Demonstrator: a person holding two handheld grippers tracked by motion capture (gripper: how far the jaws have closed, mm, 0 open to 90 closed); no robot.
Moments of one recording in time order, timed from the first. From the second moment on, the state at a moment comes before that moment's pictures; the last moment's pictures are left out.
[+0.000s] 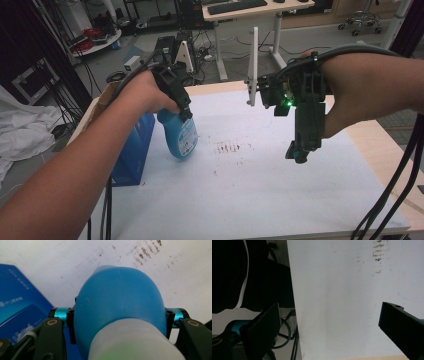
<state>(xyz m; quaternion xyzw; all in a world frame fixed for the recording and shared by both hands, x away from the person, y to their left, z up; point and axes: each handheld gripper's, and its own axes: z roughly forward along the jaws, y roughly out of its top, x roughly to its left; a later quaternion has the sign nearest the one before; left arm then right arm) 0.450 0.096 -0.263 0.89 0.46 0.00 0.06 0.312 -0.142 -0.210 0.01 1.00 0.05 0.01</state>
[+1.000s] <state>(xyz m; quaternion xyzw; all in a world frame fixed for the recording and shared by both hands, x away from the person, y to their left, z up) 0.407 0.181 -0.121 0.88 0.47 -0.01 0.09 0.305 -0.112 -0.201 -0.02 1.00 0.04 0.02</state>
